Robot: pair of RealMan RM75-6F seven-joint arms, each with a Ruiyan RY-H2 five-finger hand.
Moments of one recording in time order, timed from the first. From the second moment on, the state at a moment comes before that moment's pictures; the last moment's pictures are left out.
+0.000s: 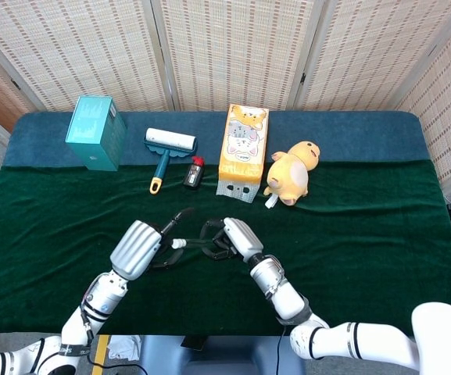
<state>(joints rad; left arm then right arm) -0.60 -1.41 -0.16 -1.83 1.53 1.25 0.16 0.76 -1.75 0.32 -1.61 -1.03 0.94 0.08</state>
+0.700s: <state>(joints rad) -0.54 -1.31 -0.14 -1.78 1.45 1.26 0.11 0.73 -1.63 0.23 -1.56 -0.99 1.00 -0.22</state>
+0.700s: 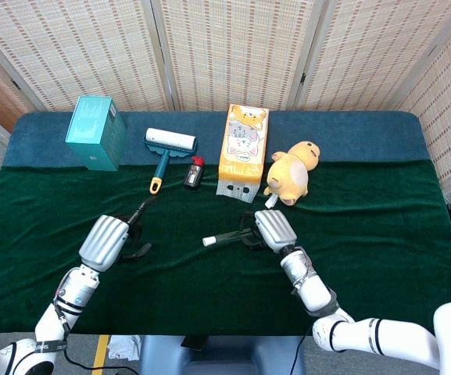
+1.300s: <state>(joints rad) -0.48 -1.30 -0.12 -1.72 1.44 1.29 0.04 0.71 -1.76 0.14 -1.36 -1.00 1.06 -0.43</state>
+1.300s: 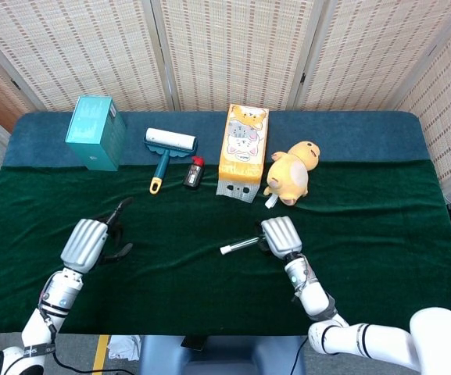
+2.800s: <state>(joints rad) -0.21 -1.20 -0.07 -1.65 1.30 1.50 0.14 0.28 -1.09 0.00 -1.75 -1.38 1.44 -0.15</state>
